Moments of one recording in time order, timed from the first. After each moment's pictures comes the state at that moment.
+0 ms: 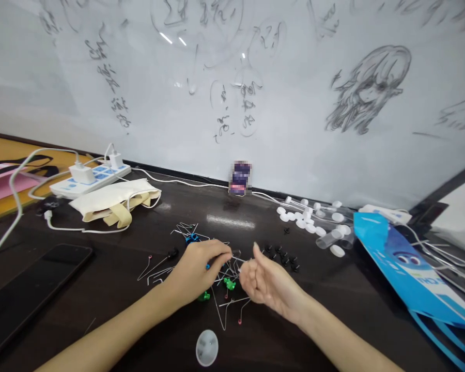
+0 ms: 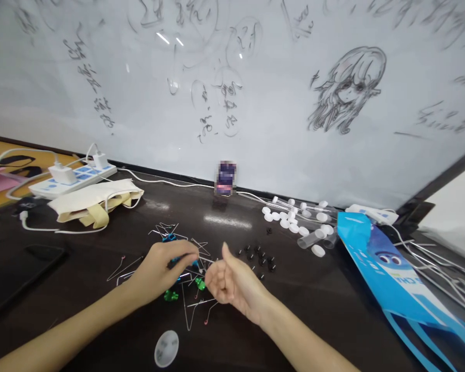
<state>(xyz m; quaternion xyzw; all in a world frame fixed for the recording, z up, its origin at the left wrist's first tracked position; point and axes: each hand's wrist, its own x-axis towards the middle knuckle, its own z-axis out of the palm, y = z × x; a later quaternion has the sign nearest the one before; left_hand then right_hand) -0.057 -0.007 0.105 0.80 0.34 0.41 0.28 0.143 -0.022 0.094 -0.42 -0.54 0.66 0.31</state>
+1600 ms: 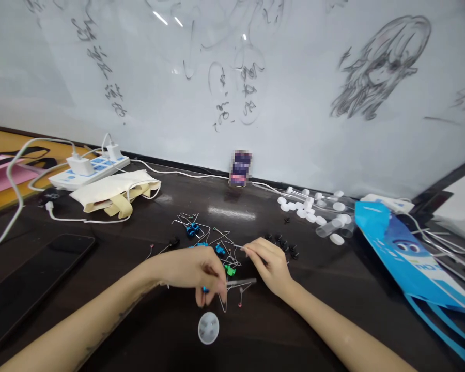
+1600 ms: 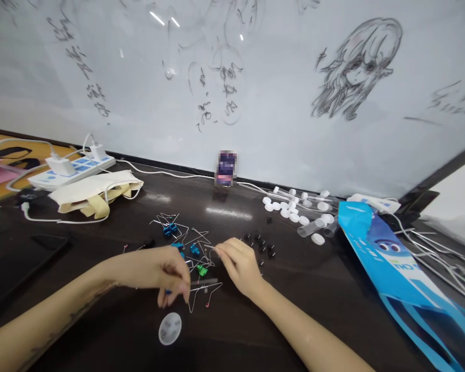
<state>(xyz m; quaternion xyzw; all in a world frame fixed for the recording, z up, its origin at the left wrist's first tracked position) -0.080 -0.004 0.119 0.72 0.26 0.05 0.64 0.164 -0.010 0.064 -0.37 -0.83 0.11 0.40</state>
